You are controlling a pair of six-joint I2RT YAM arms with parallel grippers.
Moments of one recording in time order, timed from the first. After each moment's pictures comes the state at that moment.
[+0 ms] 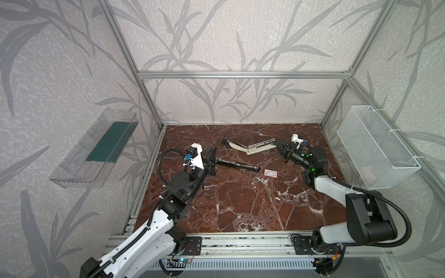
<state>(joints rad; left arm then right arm) -0.60 0.76 0.56 0.41 -0.16 -0.18 0.13 1.42 0.64 0.88 -0.75 1.65</state>
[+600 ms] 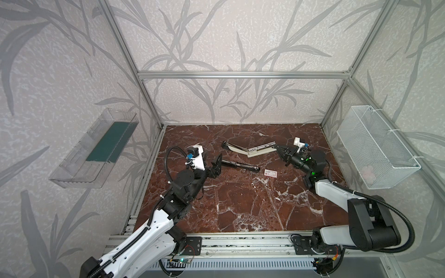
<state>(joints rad) -0.60 0.77 0.56 0.20 -0.20 -0.35 0.16 1.38 0.56 0.85 -0.66 1.53</state>
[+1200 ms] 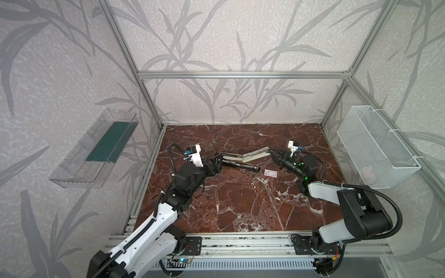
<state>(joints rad) -0.45 0.88 0.56 0.16 0.02 -0.68 0.25 1.51 0.51 1.06 -0.59 1.43</state>
